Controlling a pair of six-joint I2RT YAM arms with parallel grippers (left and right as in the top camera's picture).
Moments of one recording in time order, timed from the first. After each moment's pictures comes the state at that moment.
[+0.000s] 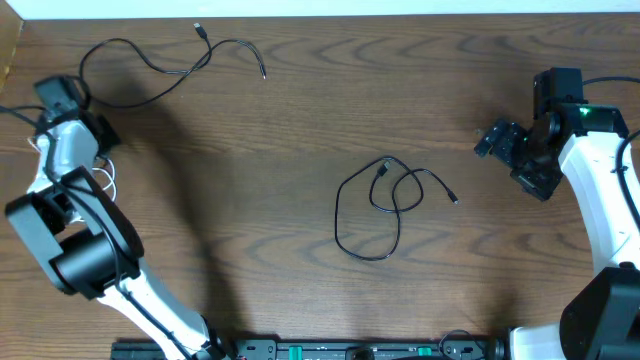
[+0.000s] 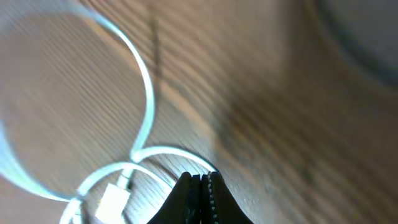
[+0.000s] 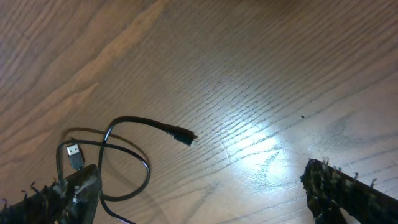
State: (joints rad) left arm 0.52 2.06 1.49 -0.47 -0.23 -0.11; right arm -0.06 1.61 1.30 -1.07 -0.07 0.65
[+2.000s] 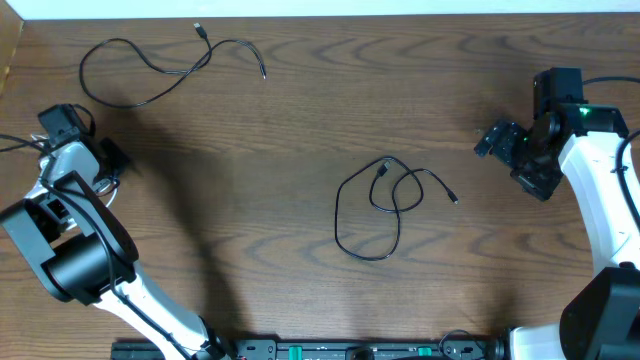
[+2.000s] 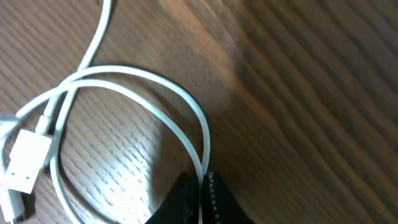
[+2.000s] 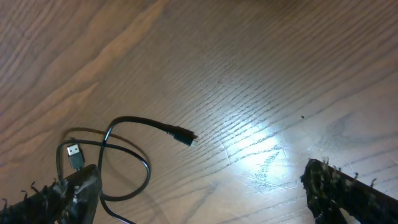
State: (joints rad) left arm 0.57 2.06 1.32 -0.41 -0.08 -0.20; right arm -0.06 1.61 1.30 -1.07 -0.07 0.65
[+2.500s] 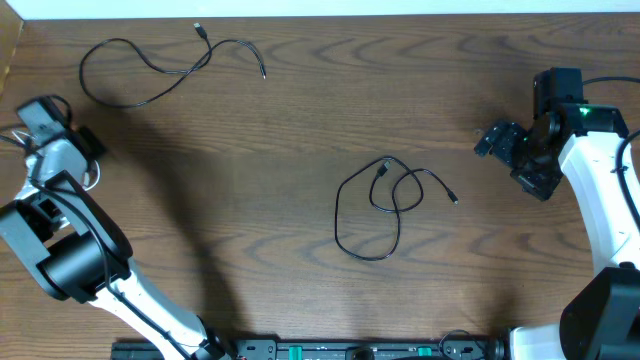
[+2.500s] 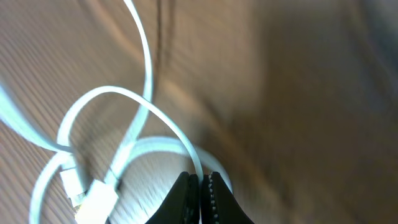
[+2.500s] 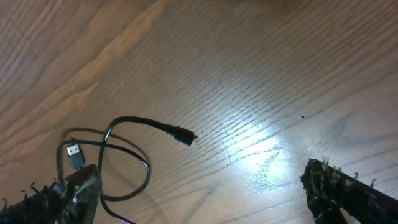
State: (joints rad) left arm 0.61 2.09 1.42 -0.28 -0.15 -0.09; right arm -0.06 1.61 1.30 -1.07 -0.07 0.65
